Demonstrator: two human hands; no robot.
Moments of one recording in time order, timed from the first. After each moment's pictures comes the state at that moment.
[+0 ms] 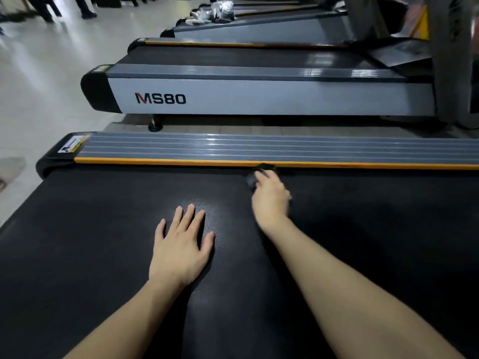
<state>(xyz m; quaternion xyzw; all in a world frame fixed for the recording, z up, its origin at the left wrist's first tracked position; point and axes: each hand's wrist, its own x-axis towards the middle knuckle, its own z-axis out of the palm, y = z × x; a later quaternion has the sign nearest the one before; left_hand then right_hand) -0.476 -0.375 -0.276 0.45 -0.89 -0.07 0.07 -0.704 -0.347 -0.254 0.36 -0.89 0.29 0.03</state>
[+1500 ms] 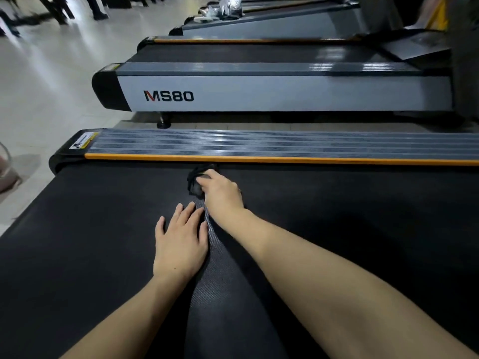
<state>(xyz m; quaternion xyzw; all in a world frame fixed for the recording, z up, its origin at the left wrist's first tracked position) -0.472 -0.376 -0.274 0.50 -0.85 -0.08 0.12 -0.622 -0.405 -0.255 0.59 -0.77 0.24 -0.02</state>
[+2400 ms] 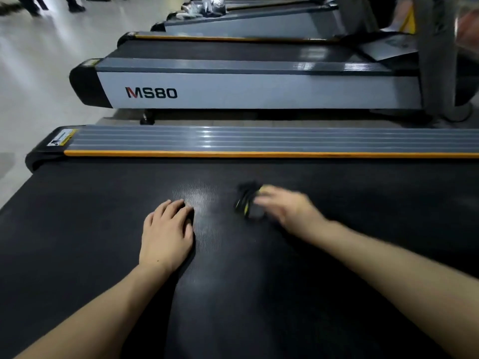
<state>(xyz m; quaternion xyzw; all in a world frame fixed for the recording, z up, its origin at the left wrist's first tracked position) -0.467 -0.378 -0.275 0.44 -0.88 -0.05 0.15 -0.753 -0.235 -0.249 0.70 -0.67 0.25 0.05</state>
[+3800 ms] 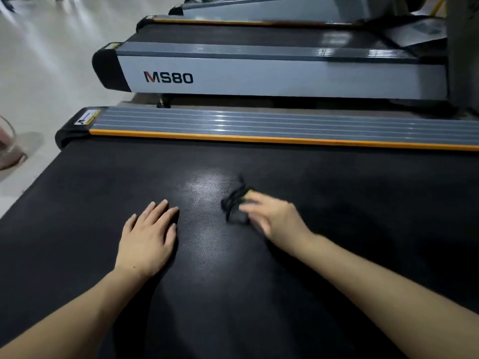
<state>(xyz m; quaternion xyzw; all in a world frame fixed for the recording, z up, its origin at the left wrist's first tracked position) -0.382 -0.345 -0.275 0.48 -0.87 -0.06 0.09 -0.669 -0.213 -0.250 0.69 -0.66 0.31 -0.02</state>
